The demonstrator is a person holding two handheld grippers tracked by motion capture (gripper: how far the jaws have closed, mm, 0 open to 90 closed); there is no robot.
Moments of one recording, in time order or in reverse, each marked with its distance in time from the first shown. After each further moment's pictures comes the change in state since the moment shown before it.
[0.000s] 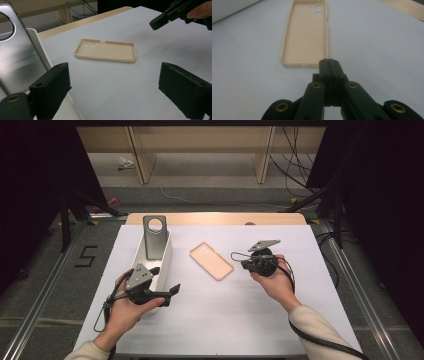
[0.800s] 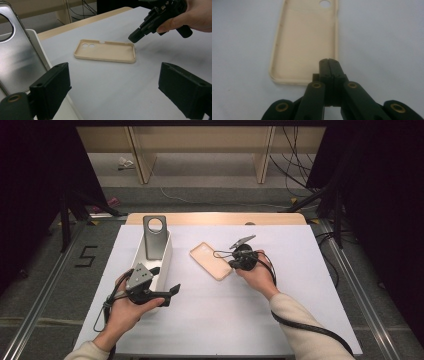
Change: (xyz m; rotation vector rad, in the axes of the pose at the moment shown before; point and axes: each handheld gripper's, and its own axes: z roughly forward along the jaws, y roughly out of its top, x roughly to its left) left arm 0.000 0.000 0.000 0.001 -0.008 0.005; right arm 0.008 0.021 0.059 0.128 0.023 -0.041
